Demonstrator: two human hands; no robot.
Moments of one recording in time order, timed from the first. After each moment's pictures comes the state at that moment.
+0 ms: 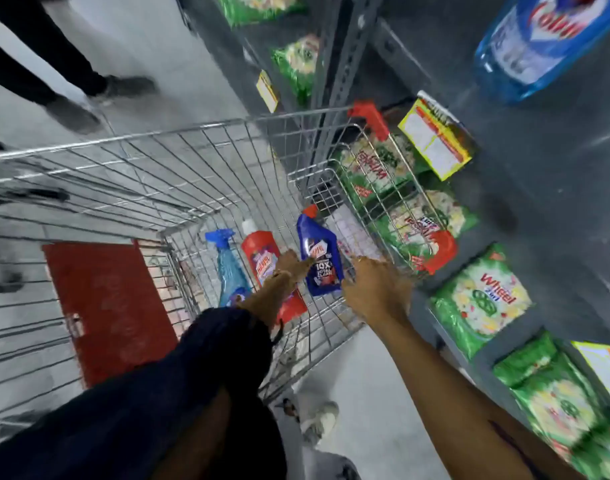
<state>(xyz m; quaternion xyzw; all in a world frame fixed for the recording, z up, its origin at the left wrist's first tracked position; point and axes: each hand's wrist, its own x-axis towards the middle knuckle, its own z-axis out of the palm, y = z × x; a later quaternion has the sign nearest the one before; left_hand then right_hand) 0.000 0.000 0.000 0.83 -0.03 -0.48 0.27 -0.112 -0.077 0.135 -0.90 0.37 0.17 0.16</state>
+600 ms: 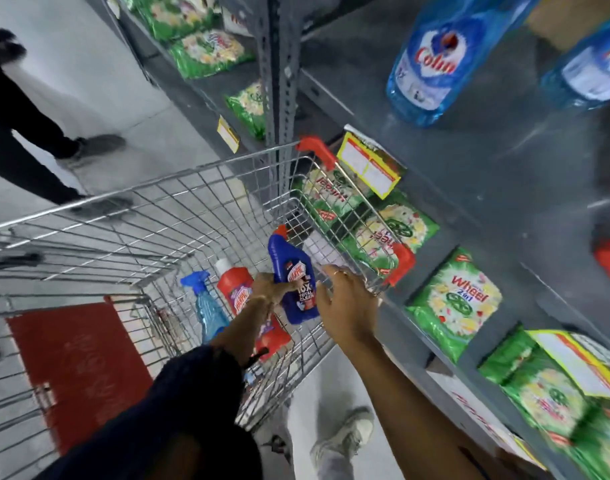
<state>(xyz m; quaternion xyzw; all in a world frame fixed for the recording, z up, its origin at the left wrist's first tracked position) 0.006 -0.015 0.028 0.79 0.02 -0.48 0.37 -0.117 -0.081 0.136 -0.87 0.43 0.00 0.26</state>
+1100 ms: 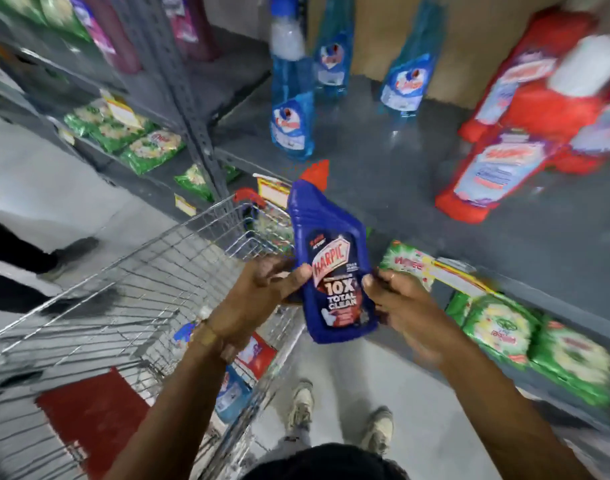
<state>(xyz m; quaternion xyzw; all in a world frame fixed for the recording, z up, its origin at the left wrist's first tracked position) -0.084 0.002 0.319 0.63 -0.33 -0.50 0.51 -0.269 -0.090 0.293 -0.51 0.41 -0.17 0.74</state>
